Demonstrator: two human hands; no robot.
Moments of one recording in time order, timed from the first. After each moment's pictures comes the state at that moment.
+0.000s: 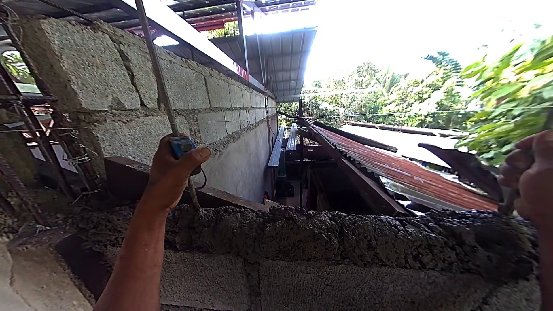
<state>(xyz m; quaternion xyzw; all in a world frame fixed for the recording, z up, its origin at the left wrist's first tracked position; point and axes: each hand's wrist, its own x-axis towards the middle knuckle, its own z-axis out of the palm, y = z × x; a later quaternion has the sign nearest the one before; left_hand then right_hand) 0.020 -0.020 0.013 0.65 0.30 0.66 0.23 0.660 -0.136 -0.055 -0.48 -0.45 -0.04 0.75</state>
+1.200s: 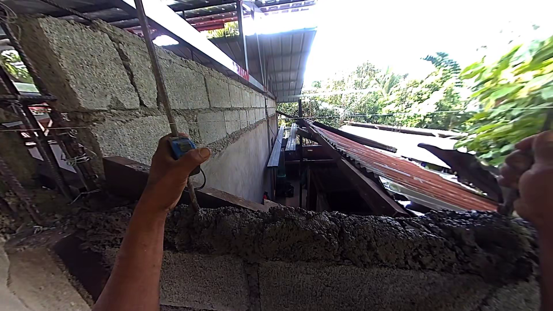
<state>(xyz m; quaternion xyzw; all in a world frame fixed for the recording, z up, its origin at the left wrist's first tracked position) 0.021 -0.020 0.012 0.66 0.30 0.66 0.23 0.657 -0.138 -0.055 -0.48 -0.46 -0.03 0.75</state>
